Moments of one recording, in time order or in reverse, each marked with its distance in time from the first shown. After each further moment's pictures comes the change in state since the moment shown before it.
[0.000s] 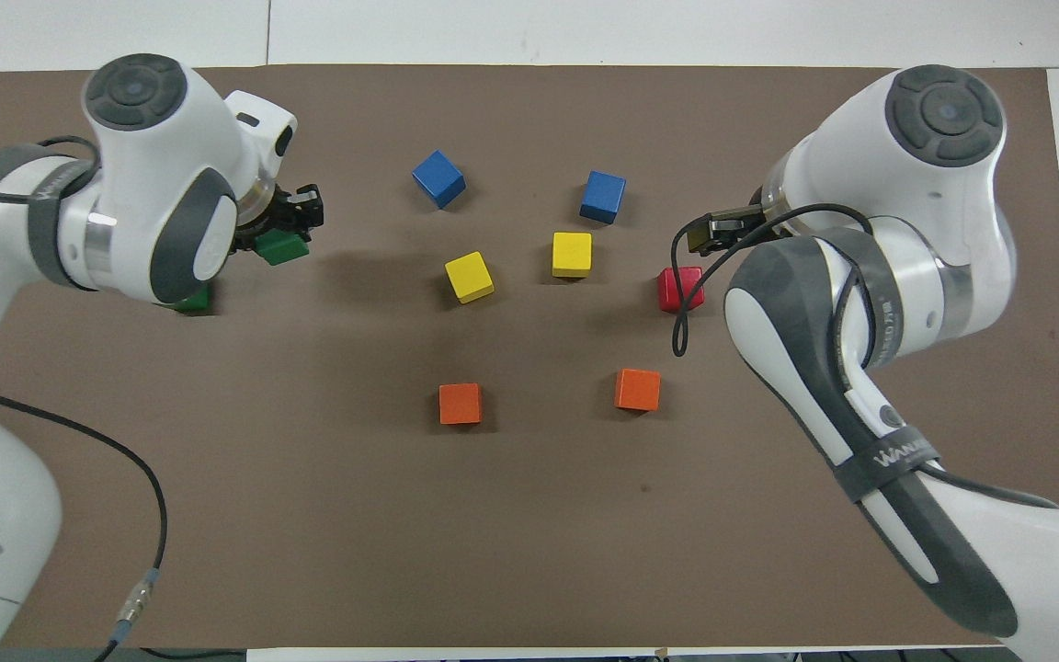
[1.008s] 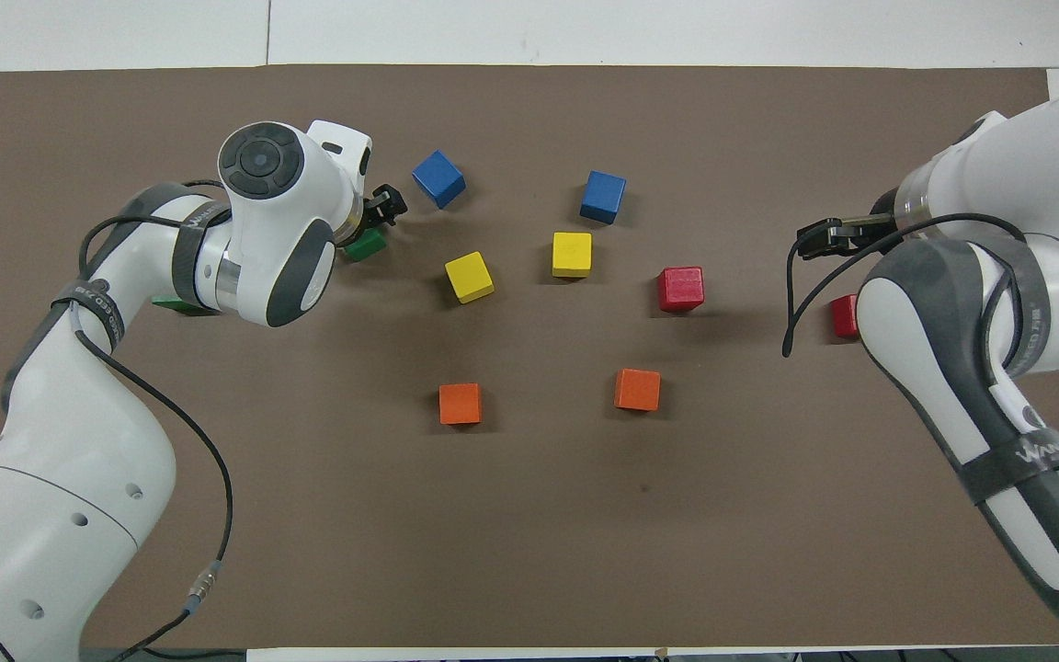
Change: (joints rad) left arm -0.102 0.154 -0.010 -0.056 0.043 0.347 -0.292; right arm -0.191 -0.124 -0.004 -0.164 0.005 0.066 -0.120
